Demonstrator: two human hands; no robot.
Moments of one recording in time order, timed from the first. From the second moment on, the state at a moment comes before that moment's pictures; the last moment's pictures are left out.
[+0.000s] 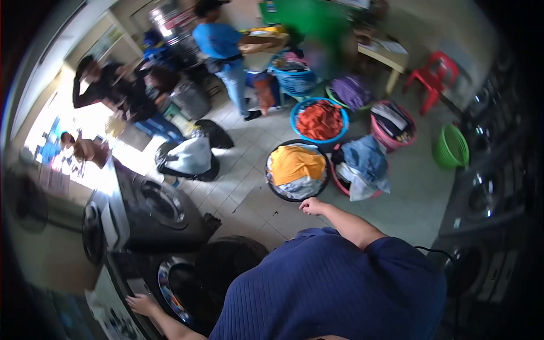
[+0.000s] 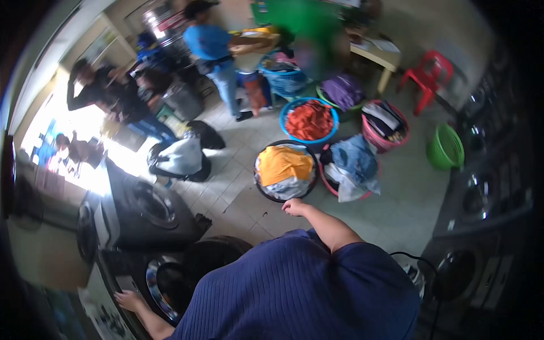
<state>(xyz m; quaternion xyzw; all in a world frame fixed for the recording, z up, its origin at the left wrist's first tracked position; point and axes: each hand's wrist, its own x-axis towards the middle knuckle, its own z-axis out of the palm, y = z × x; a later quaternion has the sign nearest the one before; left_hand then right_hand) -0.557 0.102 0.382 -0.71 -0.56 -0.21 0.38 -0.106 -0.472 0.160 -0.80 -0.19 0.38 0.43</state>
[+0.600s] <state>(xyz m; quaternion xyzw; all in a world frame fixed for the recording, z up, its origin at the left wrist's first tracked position) -0.177 -0.379 0.178 -0.91 -0.03 0.29 -0.30 -0.209 -0.837 0.153 -0.78 0.22 0.44 0.39</state>
